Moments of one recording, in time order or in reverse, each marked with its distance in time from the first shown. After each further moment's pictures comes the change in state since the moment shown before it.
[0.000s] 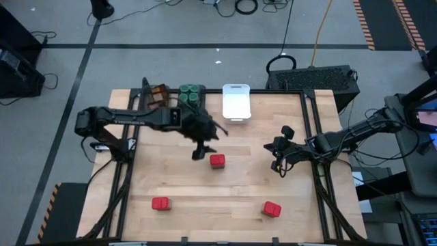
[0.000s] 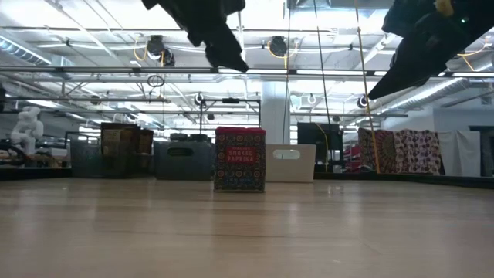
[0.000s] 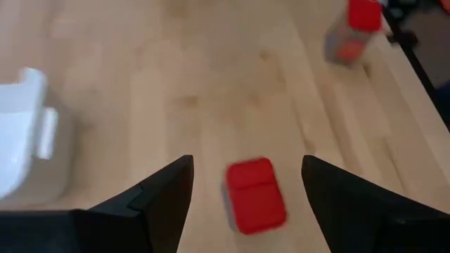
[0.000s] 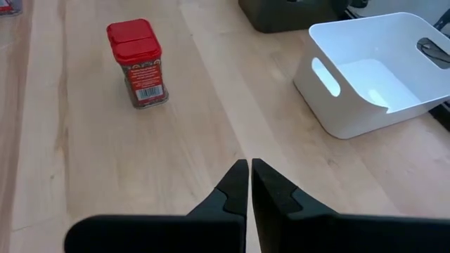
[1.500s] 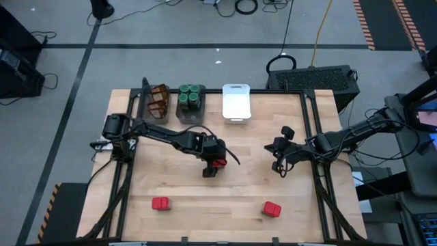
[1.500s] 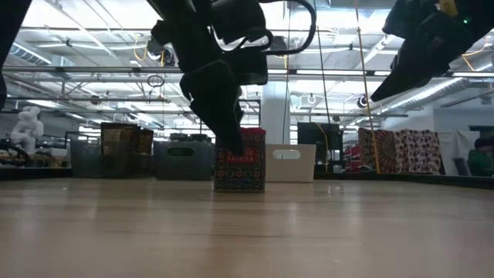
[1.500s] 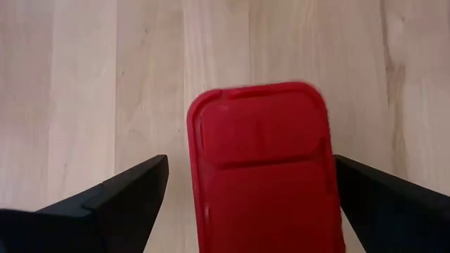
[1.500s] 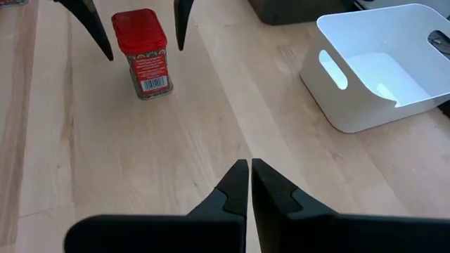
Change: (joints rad) left arm -0.155 0.333 -0.002 0.021 -0.245 -0.153; right arm -0.006 -0.005 0.000 -0.021 -0.029 0.002
